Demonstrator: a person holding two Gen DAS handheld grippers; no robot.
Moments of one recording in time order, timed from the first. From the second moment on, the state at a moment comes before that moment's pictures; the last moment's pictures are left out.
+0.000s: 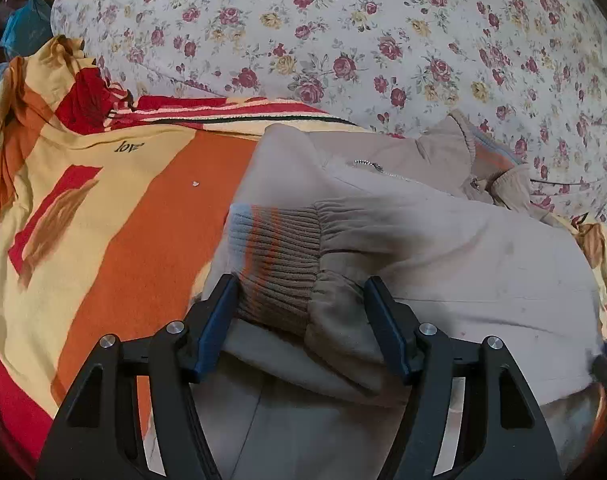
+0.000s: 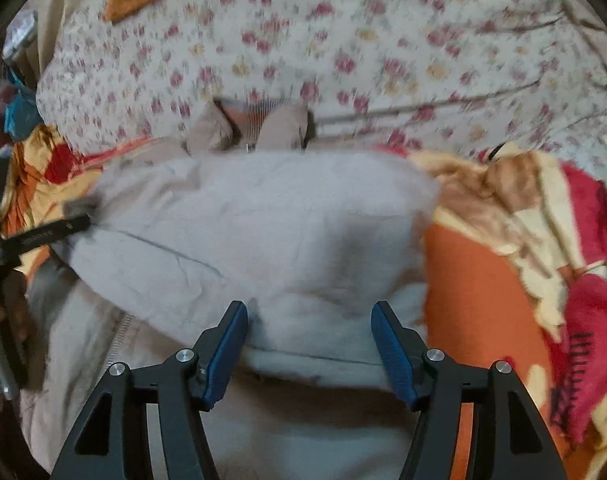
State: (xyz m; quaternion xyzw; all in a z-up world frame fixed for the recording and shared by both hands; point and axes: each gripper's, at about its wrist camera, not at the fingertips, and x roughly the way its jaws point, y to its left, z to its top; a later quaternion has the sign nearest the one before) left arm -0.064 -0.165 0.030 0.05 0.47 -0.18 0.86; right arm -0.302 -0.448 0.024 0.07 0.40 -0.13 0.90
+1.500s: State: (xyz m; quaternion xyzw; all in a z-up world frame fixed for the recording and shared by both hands) left arm -0.211 -0.058 0.053 0.06 0.43 -0.20 0.88; right arm -0.442 -0.421 0.001 0.12 0.42 -0.13 0.89
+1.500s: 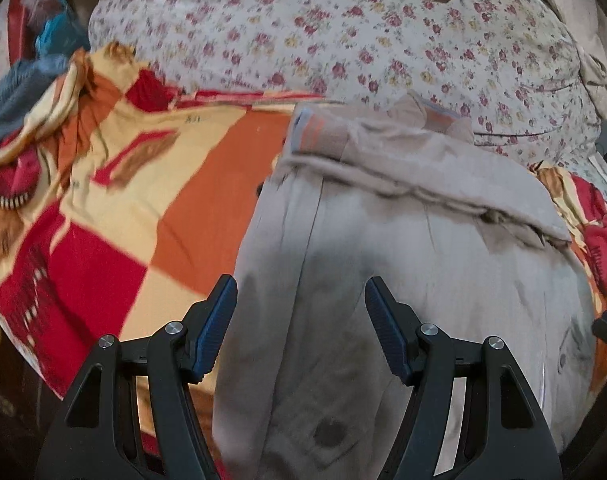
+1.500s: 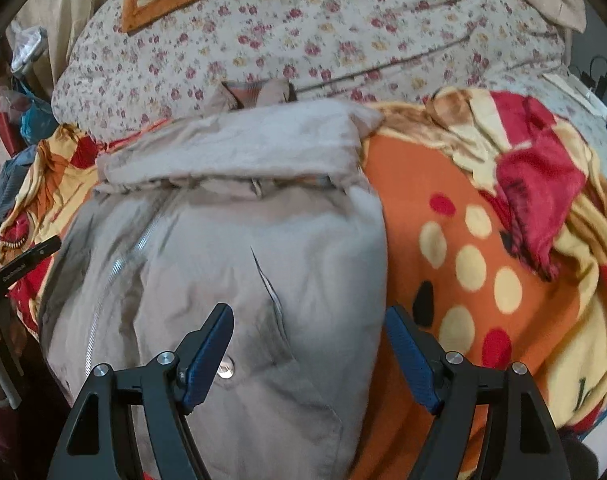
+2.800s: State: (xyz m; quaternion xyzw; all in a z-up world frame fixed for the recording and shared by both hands) left arm -0.260 0.007 0.019 0.02 0.50 -0.21 0.84; right arm -0.493 -0.441 -0.015 0.18 0.42 -0.10 0.89
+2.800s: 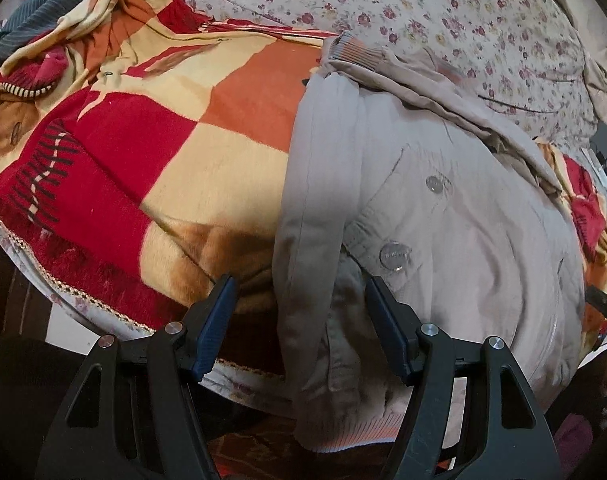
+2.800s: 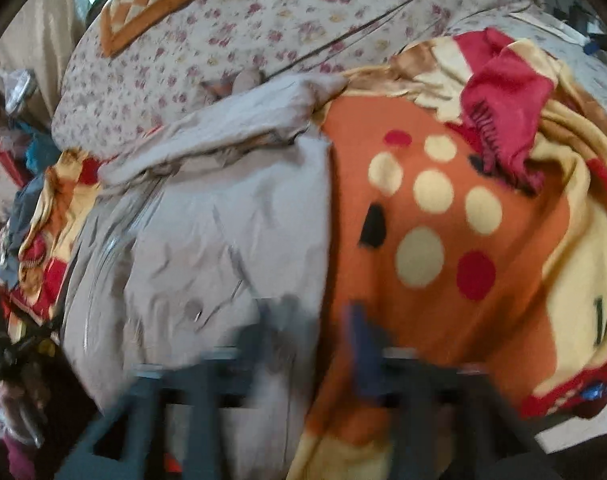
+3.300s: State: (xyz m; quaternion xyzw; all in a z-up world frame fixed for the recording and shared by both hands) left arm -0.268 0.017 0.005 0.01 0.54 -0.22 0.81; right arm -0.517 -0.425 -0.035 0.19 0.47 -0.06 0.86
